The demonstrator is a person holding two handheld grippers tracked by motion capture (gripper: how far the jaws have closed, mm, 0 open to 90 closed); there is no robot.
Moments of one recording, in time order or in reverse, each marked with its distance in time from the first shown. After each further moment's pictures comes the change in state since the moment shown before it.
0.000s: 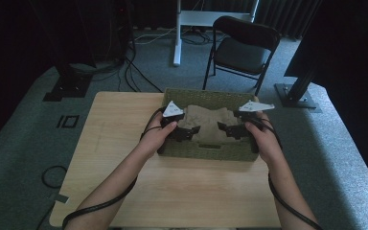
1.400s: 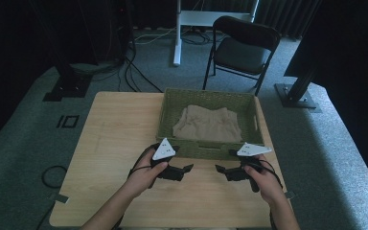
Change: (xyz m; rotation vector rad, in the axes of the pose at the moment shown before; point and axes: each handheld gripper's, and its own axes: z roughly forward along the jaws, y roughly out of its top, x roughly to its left) left arm -0.049 -0.083 -0.045 0.058 -0.072 0.082; right arm 0.051 -0.107 -0.015 0.062 0.147 -0.019
